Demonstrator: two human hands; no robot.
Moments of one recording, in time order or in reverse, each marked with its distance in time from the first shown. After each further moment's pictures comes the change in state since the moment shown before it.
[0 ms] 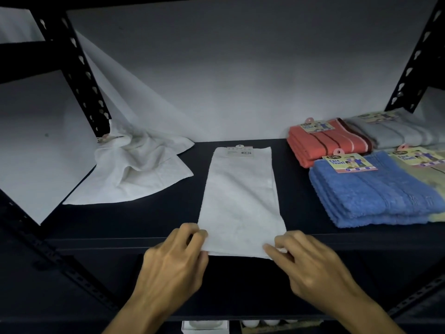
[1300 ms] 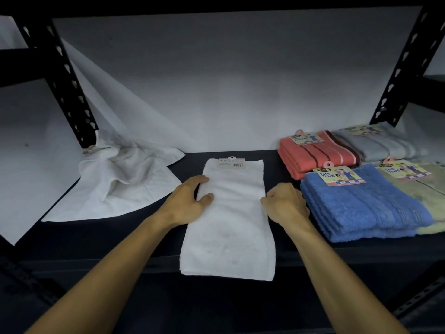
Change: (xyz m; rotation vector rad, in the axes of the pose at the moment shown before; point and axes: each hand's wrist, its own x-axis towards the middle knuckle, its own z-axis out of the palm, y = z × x) left_hand 0.127 -0.070 0.079 -0.604 -0.413 -0.457; right_hand 0.120 0.068 0.034 0.357 -0.394 1.351
